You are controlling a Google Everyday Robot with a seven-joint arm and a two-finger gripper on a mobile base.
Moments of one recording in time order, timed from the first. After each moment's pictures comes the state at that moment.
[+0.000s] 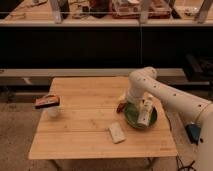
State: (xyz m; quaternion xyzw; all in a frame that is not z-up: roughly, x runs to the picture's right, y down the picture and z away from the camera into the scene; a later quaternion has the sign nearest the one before) arm 0.148 0.100 0.851 -0.23 -0.23 -0.51 0.80
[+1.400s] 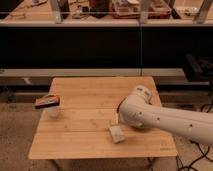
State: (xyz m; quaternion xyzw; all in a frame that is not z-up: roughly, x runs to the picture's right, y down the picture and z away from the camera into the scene) arm 0.092 0.185 0.720 -0.15 -0.19 -0.70 0.68
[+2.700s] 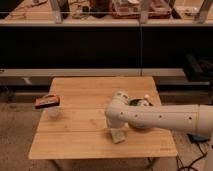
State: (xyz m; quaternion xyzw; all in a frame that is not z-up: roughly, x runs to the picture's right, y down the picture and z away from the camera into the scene) arm 0.053 0.208 0.807 -0.19 -0.21 -0.69 0.66
